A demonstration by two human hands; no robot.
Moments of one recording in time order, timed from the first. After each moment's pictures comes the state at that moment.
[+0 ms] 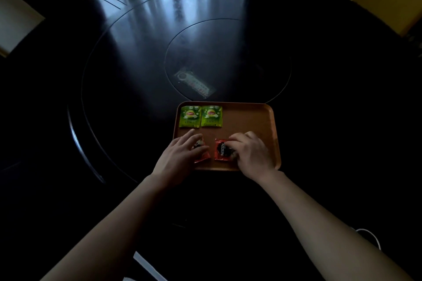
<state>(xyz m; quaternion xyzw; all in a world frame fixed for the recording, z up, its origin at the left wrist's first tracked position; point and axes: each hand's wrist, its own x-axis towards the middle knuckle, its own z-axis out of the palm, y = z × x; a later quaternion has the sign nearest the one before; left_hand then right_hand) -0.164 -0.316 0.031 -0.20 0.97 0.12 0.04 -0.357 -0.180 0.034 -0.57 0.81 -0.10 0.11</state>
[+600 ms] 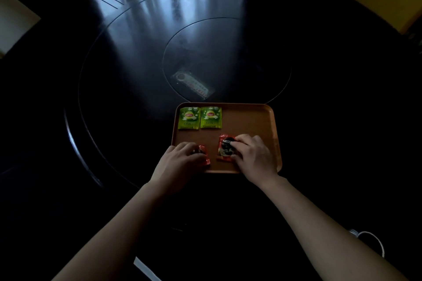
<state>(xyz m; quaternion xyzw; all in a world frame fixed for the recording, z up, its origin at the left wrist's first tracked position) -0.158 -0.312 0.025 -0.20 0.97 0.13 0.02 -0.359 -0.175 0.022 -0.52 0.84 -0.11 0.11</state>
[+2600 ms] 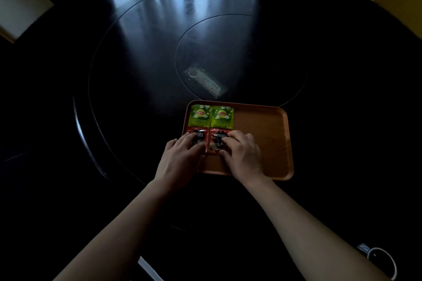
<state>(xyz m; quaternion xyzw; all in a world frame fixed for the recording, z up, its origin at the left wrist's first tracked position) -0.156 -0.322 0.004 -0.33 0.94 0.12 -0.03 -0.324 -0.219 0.017 -0.50 0.85 -0.15 0.11</state>
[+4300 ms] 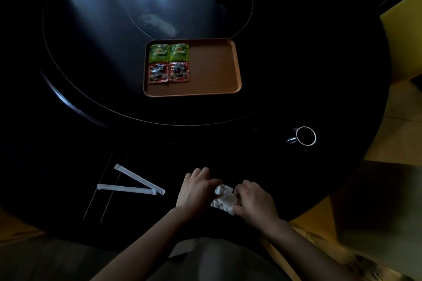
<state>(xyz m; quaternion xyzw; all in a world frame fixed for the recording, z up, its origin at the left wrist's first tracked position) -0.078 -0.025 -0.016 -0.22 0.94 0.23 0.09 -0.199 0.124 0.001 -0.45 0.85 -0.03 0.28</state>
